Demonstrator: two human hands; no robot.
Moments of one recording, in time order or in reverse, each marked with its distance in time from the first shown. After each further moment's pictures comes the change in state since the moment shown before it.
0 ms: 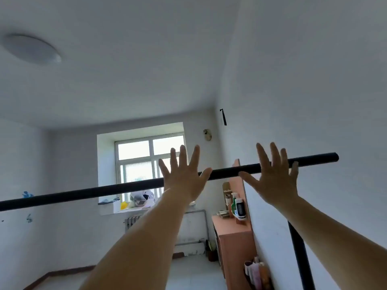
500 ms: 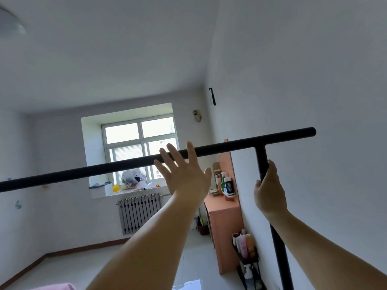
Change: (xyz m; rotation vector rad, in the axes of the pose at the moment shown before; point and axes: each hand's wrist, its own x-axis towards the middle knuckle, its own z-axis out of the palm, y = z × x) left_hand -0.024 0.060 0.049 0.085 0.024 -0.164; right_hand -0.050 0.044 0.053 0.400 0.105 0.278
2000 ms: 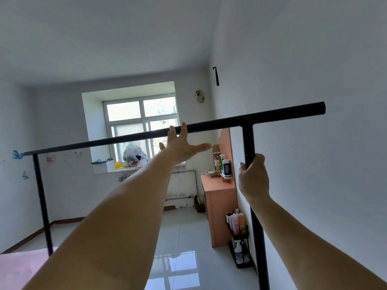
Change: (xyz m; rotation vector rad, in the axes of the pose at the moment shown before) left_hand 0.033 -0.002 0.013 -0.449 -0.379 0.041; right_hand -0.020 -0.005 -0.008 0.120 -0.056 0.090
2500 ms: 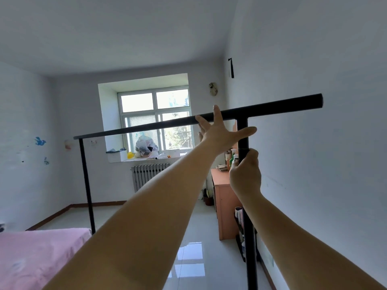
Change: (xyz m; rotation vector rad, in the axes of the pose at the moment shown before) left_hand -0.015 0.048 0.020 -0.300 0.035 -0.019; right_hand -0.029 -0.022 0.037 0.050 -0.011 -0.076
